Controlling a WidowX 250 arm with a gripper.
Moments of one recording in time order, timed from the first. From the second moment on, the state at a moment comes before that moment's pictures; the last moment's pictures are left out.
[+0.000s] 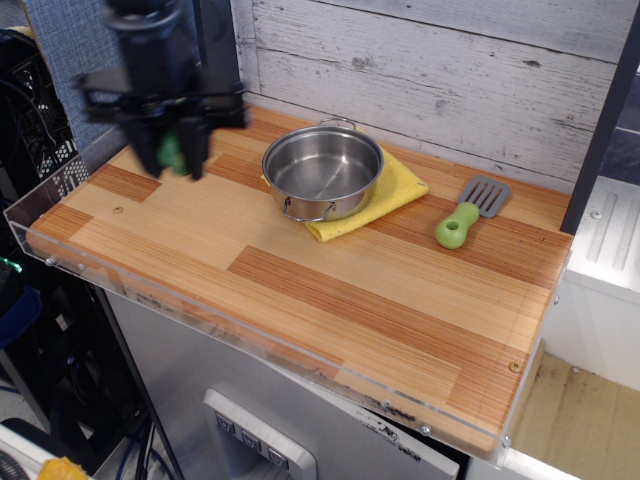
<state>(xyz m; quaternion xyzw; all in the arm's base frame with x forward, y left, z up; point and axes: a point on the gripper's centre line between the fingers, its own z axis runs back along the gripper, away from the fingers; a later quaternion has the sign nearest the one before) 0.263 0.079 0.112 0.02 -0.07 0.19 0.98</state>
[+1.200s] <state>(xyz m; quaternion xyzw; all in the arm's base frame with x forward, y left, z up) 0.264 -0.084 0.067 0.11 -0.01 0.10 0.99</state>
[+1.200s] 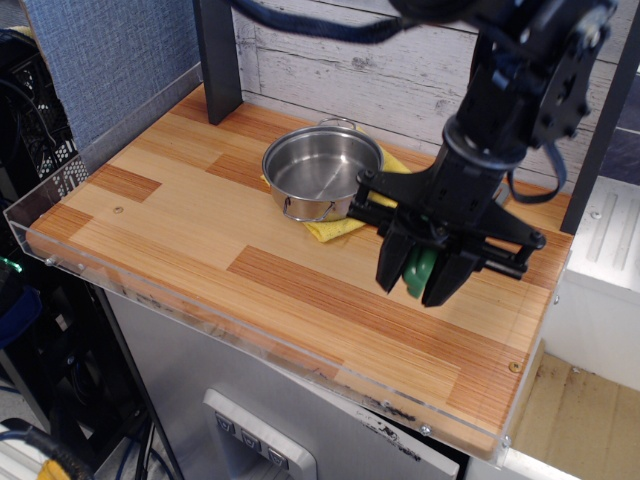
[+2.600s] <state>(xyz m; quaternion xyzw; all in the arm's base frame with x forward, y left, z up) 0.266 -0.074 0.018 0.03 -0.01 0.06 1.00</state>
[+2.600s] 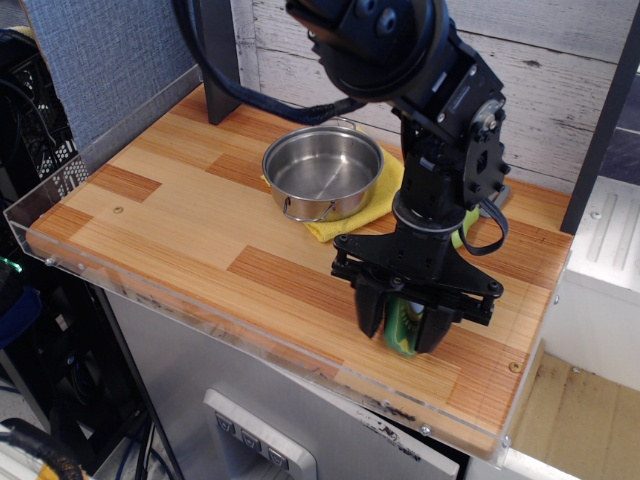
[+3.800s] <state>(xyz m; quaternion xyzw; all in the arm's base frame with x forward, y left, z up) 0.251 -0.025 0.163 -0.02 -0.09 0.07 0.99</state>
